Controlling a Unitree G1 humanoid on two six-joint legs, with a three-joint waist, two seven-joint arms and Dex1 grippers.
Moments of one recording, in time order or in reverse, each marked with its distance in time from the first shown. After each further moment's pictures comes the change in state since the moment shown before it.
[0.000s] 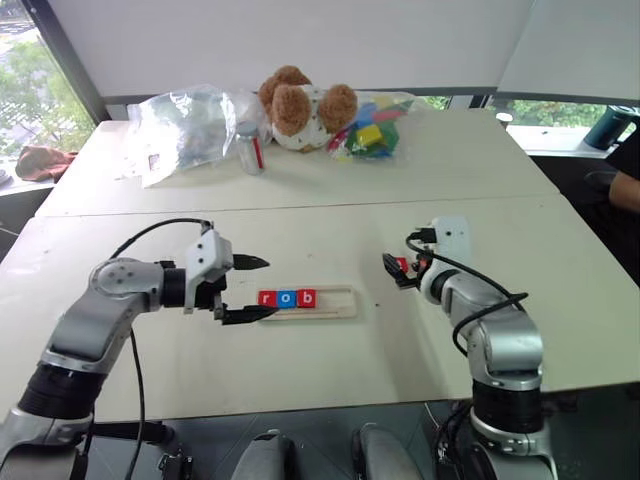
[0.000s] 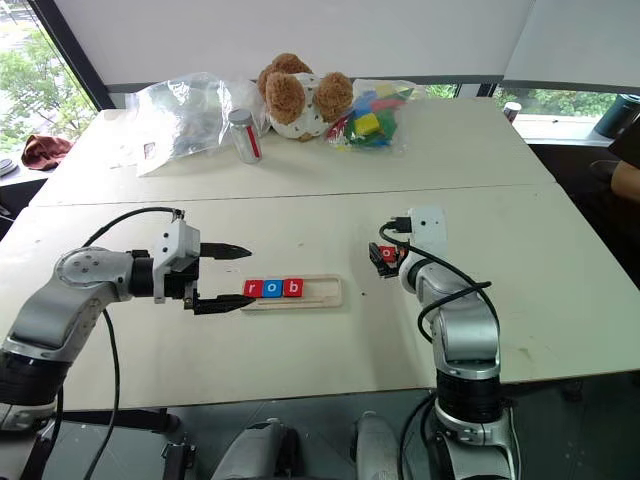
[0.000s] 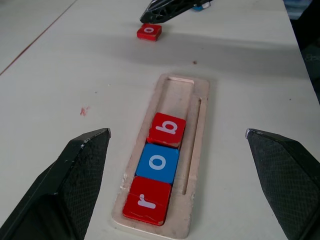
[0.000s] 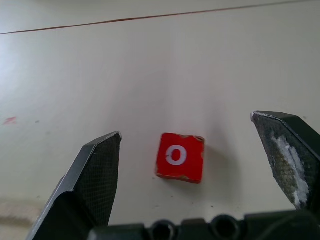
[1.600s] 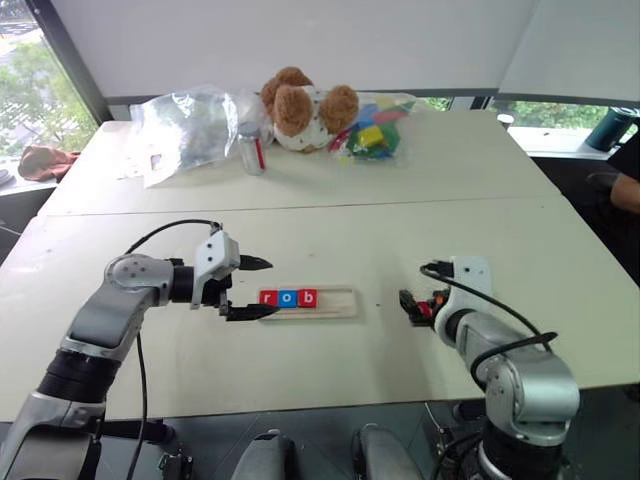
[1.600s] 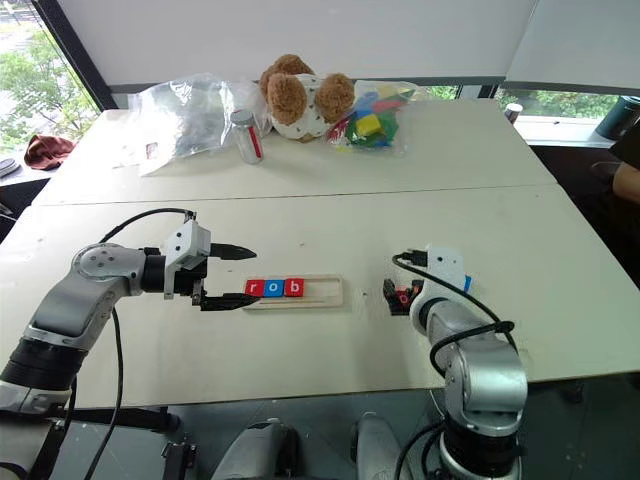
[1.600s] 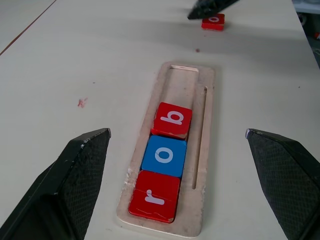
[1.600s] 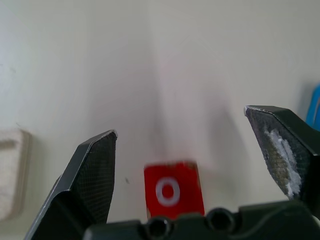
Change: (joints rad) left arm -0.067 -0.029 -0.047 0.124 0.056 -0.072 -0.056; right arm 0.105 -0.089 -0.047 -0.336 0.132 0.300 0.012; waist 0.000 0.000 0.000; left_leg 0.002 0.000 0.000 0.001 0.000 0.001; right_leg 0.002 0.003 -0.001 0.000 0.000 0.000
